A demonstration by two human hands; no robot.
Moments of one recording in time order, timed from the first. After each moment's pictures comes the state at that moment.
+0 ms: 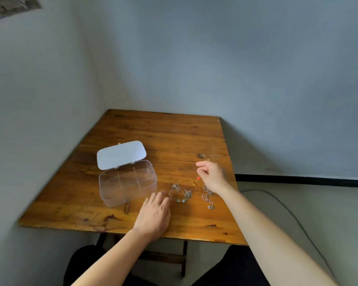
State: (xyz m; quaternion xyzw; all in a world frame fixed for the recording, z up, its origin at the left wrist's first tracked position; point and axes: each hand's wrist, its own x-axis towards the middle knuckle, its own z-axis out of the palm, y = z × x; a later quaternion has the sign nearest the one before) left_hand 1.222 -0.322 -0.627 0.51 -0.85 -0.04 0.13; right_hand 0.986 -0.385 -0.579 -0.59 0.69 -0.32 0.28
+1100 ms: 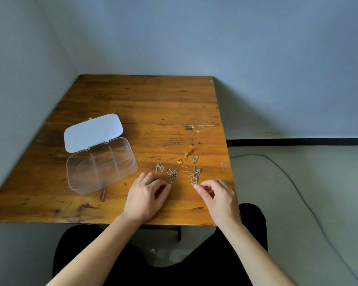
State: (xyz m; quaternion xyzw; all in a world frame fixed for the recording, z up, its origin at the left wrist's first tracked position) left_hand 1.190 -0.337 -0.644 0.49 -0.83 -0.08 0.25; right_hand 0.960 -0.277 -0.660 -0.61 0.68 -0.39 0.13
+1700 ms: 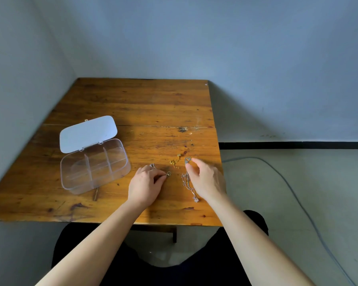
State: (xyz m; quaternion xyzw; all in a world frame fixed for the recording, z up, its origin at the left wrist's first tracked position) left_hand 1.152 -0.356 -0.628 0.61 -0.75 -0.16 0.20; right_hand 0.953 -0.336 -0.639 -0.58 0.76 -0.25 0.16
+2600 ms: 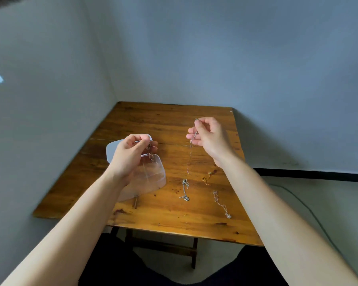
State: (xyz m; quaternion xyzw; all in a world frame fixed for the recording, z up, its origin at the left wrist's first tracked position) left_hand 1.260 -0.391 -0.484 0.50 -0.46 -0.52 0.51; right_hand 1.029 -0.408 -0.475 -0.51 0.53 -0.54 0.42
